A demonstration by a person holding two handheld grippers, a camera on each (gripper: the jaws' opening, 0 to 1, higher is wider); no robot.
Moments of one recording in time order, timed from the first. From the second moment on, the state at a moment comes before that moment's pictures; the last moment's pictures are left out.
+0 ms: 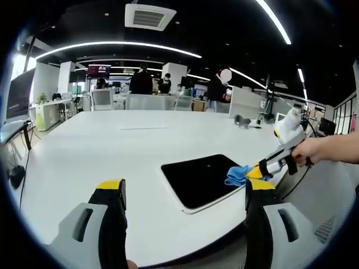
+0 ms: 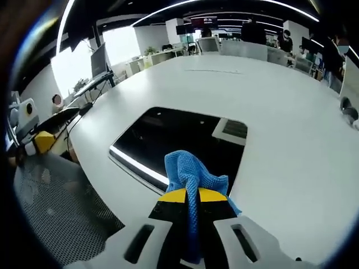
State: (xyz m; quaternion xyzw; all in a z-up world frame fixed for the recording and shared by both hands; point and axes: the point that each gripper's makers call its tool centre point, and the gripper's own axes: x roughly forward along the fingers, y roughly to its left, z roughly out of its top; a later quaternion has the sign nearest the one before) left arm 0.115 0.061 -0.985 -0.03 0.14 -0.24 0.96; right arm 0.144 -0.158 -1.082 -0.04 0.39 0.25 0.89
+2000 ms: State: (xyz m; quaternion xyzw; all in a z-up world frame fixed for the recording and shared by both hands) left arm 0.119 0.058 -0.984 -0.04 0.13 -0.24 0.96; right arm 0.214 -0.162 -1.085 -0.15 0.40 0.28 0.86
